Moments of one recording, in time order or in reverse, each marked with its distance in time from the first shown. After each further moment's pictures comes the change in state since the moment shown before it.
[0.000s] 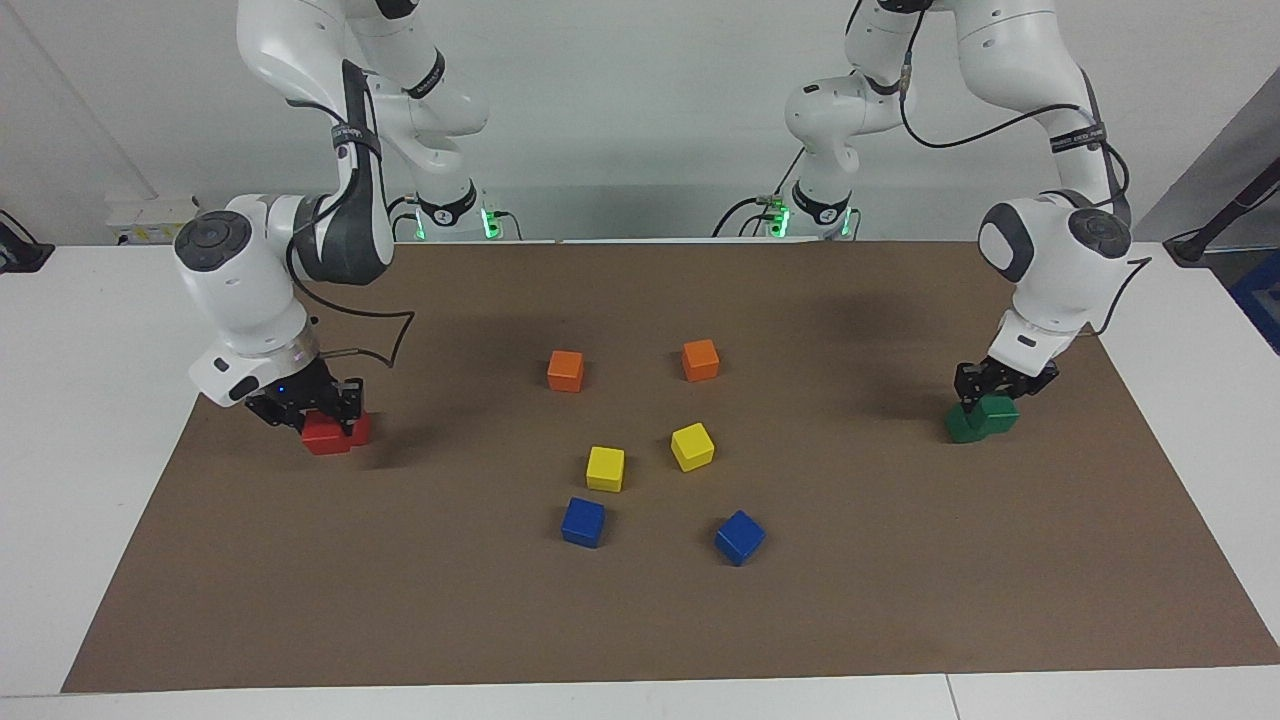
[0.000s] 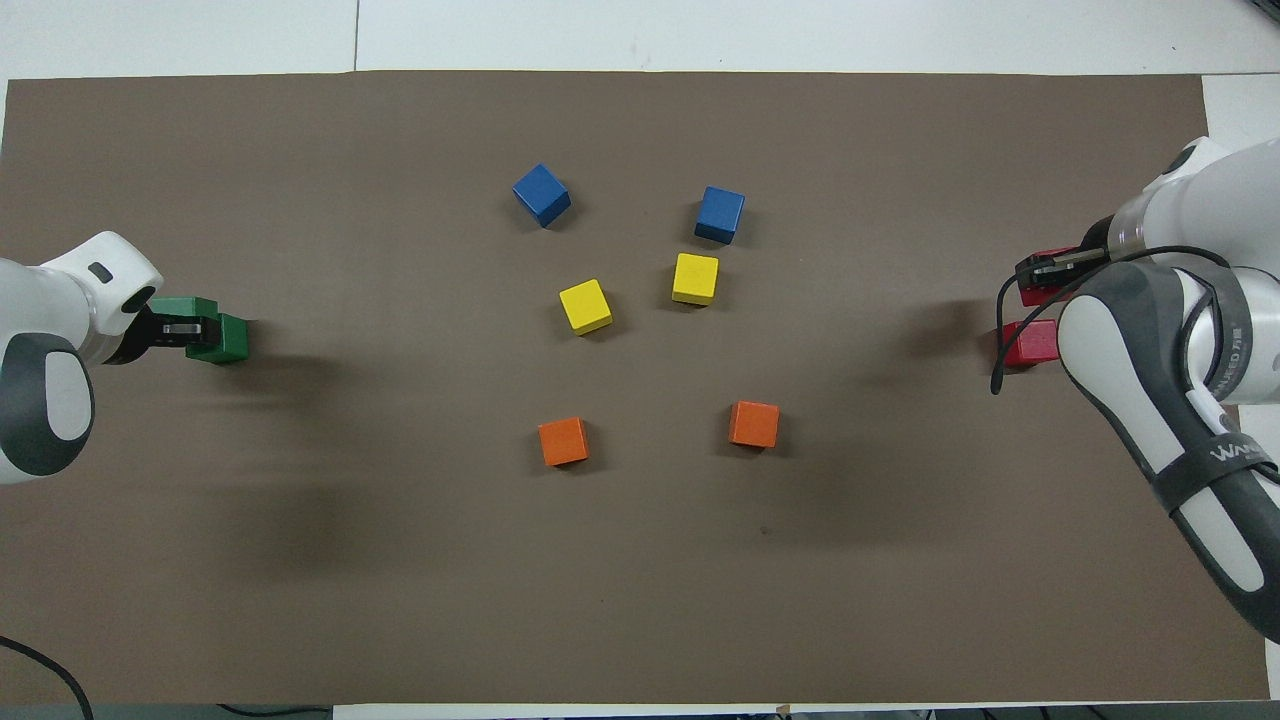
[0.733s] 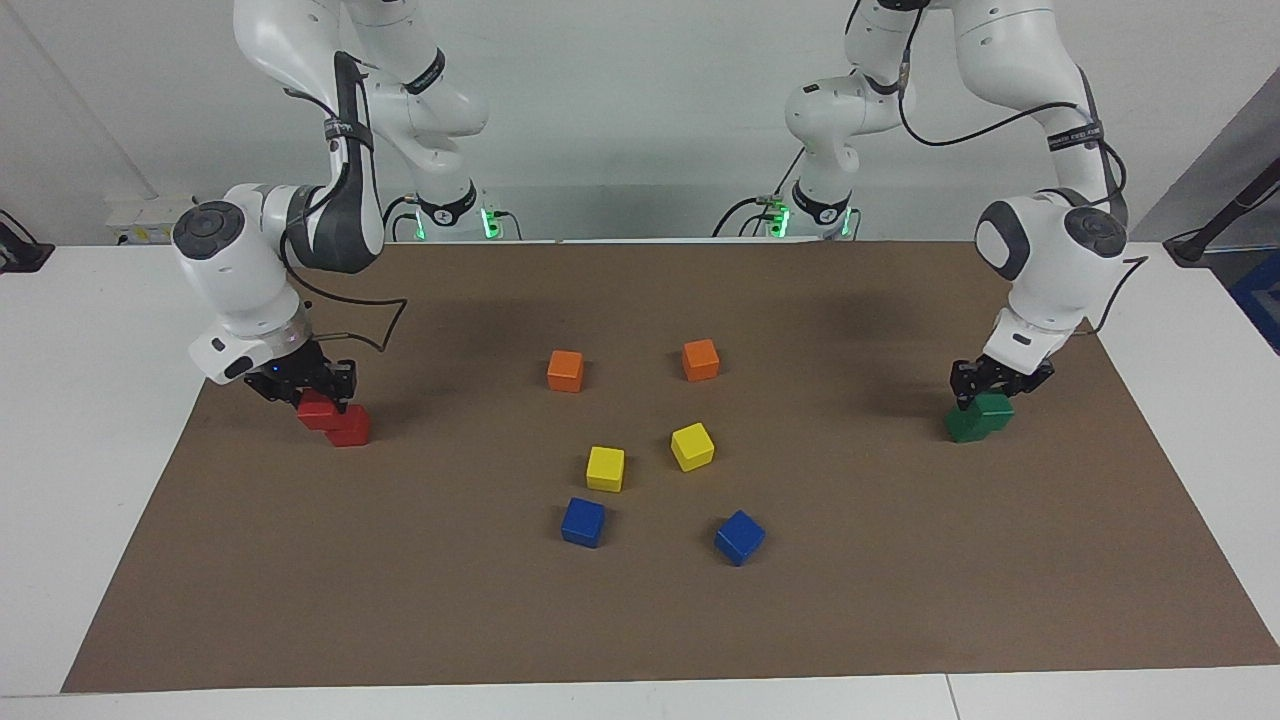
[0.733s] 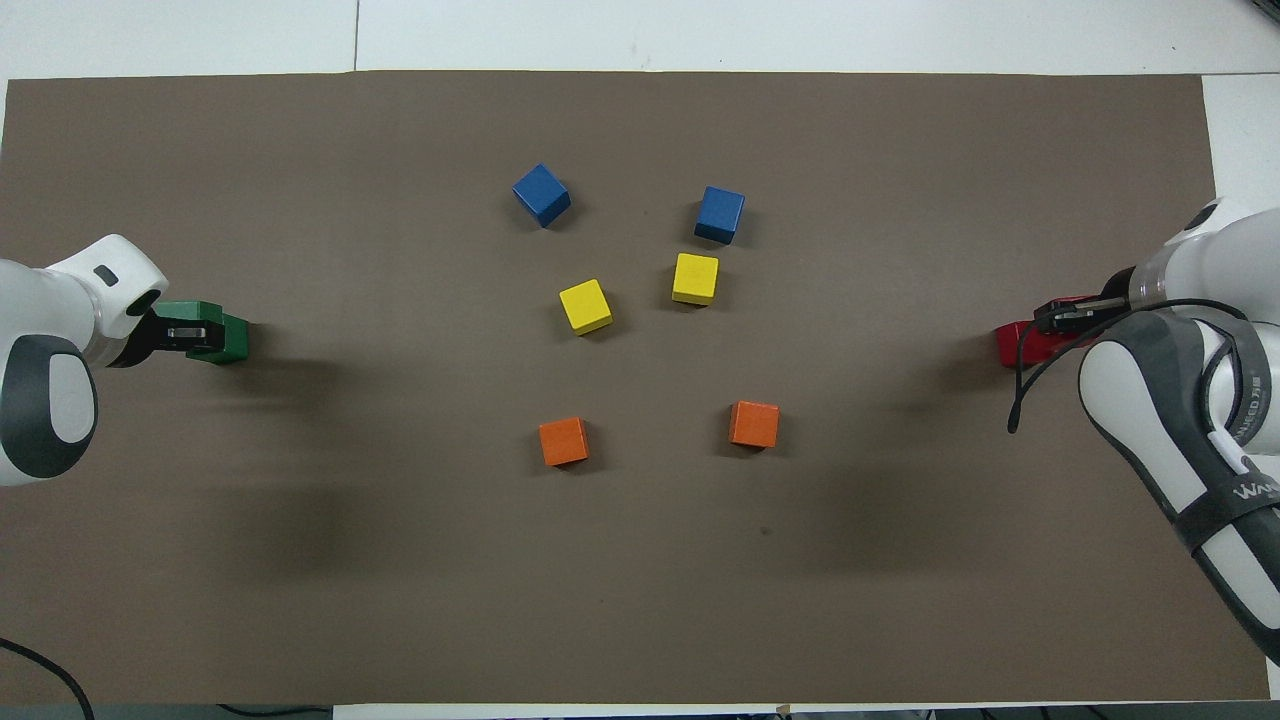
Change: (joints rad) left arm -0.002 -0.007 -0.006 -0.003 0.000 -0.021 0.001; right arm -0.055 -0.056 -0.003 -0.140 0.001 0.047 -0.002
